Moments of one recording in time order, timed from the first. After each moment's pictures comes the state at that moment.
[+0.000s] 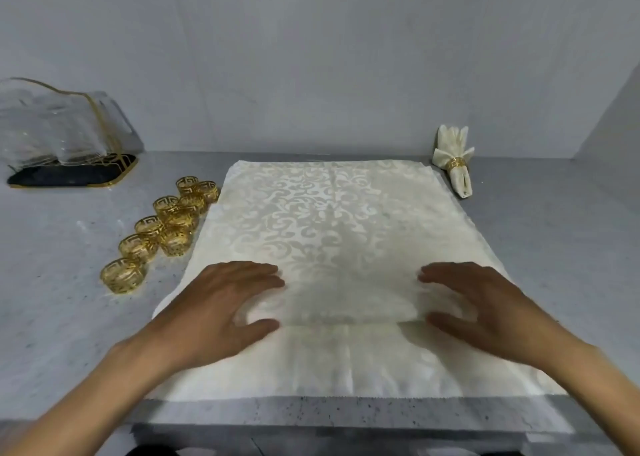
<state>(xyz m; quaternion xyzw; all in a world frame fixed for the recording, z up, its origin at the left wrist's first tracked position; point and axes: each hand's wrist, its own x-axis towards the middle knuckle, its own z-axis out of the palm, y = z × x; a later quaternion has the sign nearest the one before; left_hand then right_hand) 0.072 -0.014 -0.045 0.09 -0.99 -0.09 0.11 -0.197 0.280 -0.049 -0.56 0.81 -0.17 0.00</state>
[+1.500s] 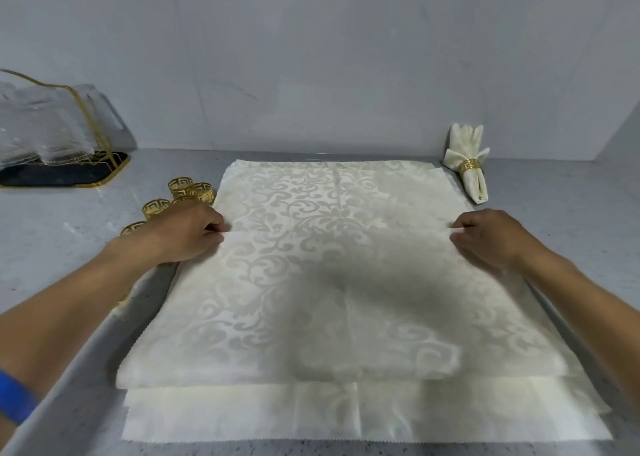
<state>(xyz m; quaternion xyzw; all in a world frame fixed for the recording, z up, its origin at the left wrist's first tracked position) 0.003 -0.163 -0.035 0.21 -0.97 -0.06 0.06 -0.316 0.200 -0.038 -0.35 0.93 -0.15 0.03</state>
